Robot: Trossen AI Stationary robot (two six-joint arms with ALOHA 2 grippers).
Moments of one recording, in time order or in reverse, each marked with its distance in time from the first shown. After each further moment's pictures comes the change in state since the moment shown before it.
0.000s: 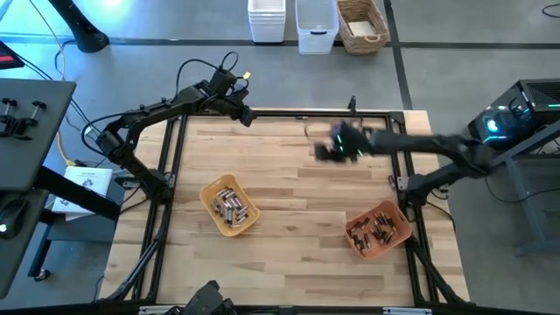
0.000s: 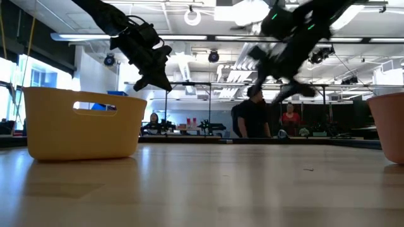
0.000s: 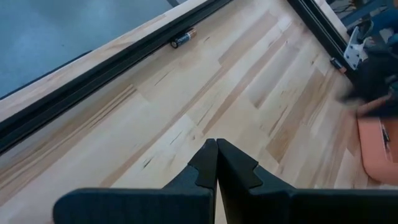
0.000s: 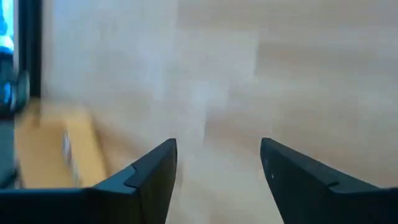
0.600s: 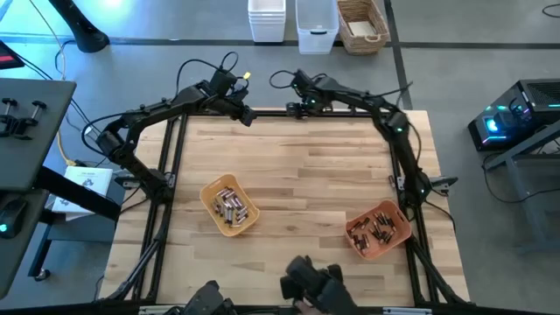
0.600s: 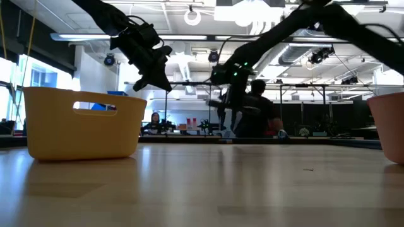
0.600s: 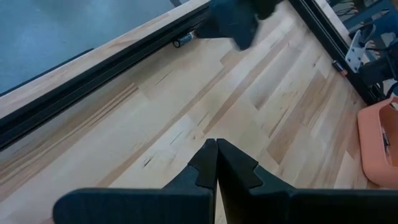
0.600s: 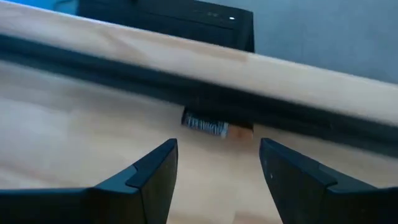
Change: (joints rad) left arm 0.000 0.000 0.000 -0.001 -0.006 -0.021; right arm -0.362 0.914 1.036 -0.406 0.123 -0.476
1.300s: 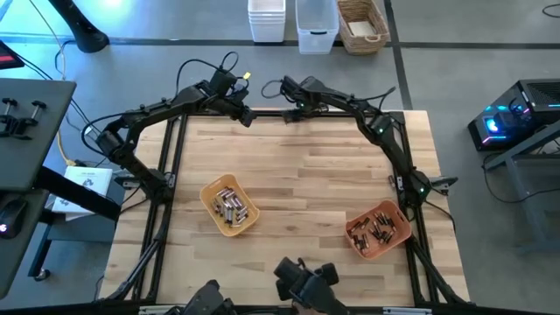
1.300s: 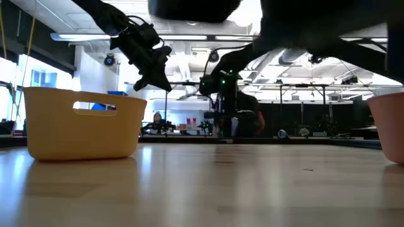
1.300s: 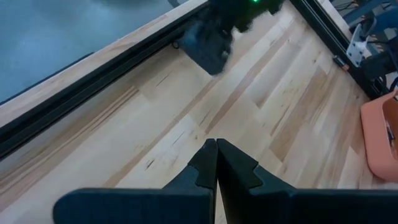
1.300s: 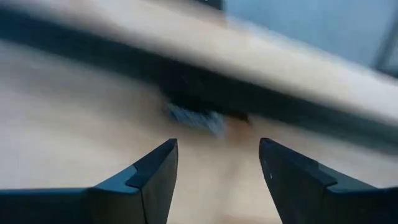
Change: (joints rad) left arm 0.000 0.000 0.000 0.000 0.000 0.036; right arm 0.036 0.239 0.327 -0.272 0.124 -0.038
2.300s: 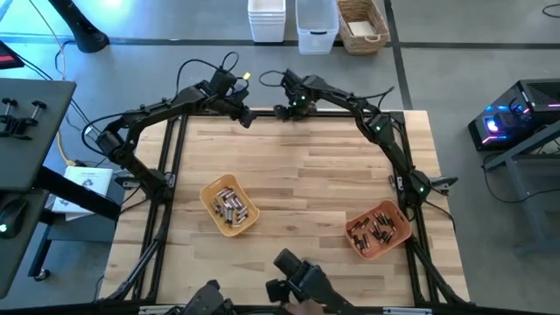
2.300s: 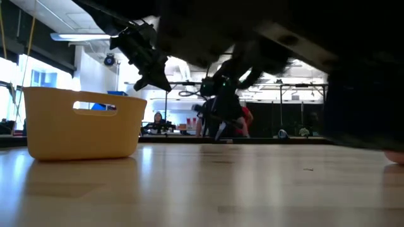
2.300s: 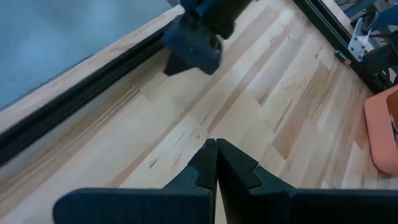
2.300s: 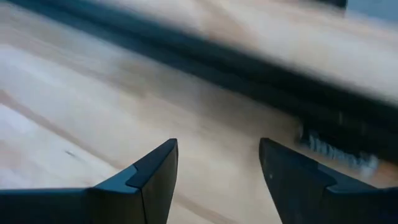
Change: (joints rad) left arm 0.000 0.000 0.000 -0.004 -0.001 0.032; right arm -0.035 0.069 0.076 0.113 -0.399 -0.018
